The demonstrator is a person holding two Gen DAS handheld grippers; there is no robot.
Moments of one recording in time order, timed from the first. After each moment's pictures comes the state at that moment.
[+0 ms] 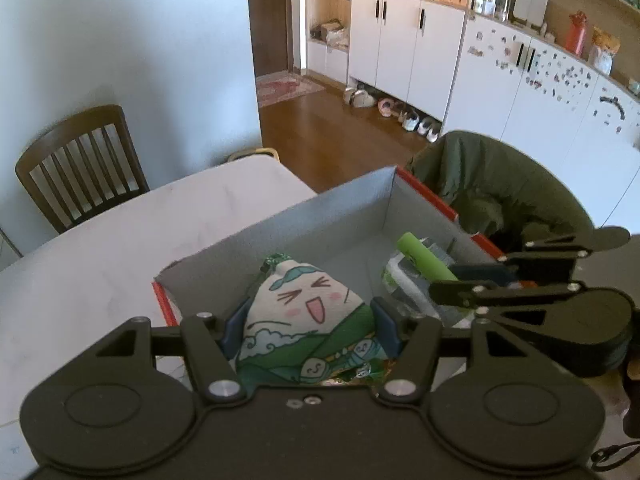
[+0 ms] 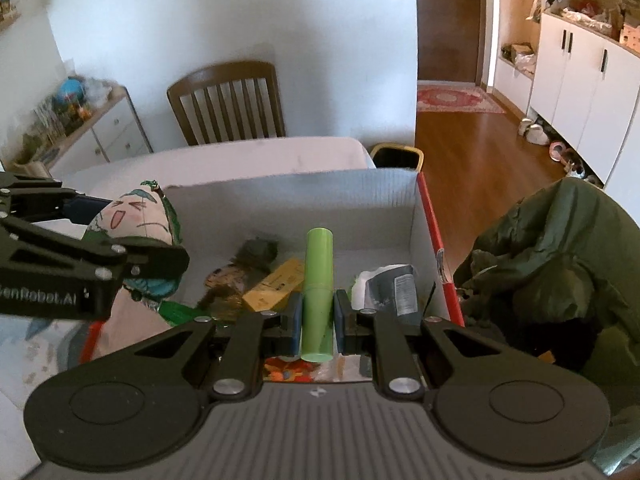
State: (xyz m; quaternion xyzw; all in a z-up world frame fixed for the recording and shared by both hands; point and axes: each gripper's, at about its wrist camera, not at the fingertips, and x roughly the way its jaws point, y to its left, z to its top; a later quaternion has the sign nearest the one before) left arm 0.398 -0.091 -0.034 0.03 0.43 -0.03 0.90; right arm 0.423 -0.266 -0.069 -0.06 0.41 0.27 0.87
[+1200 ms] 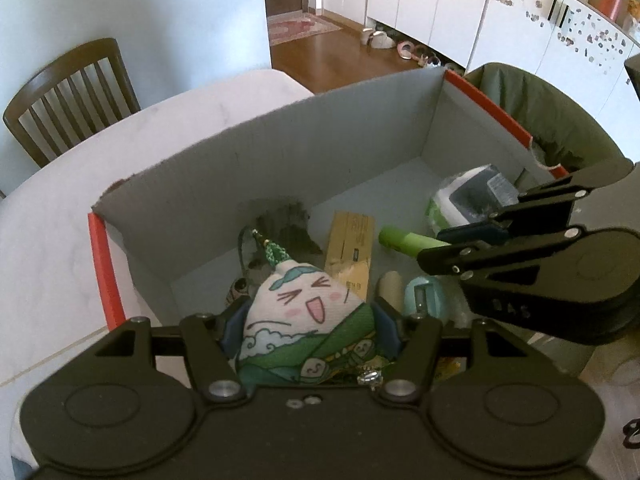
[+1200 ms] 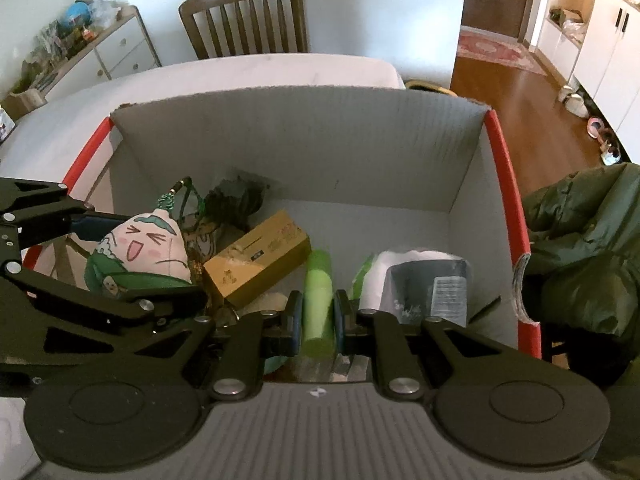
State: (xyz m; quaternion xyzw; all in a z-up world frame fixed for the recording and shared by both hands) left arm 0.430 -0.084 -0.107 0.02 0.51 0.00 0.86; right arm 0.481 -0.231 -0.132 -0.12 0.49 0.31 0.81
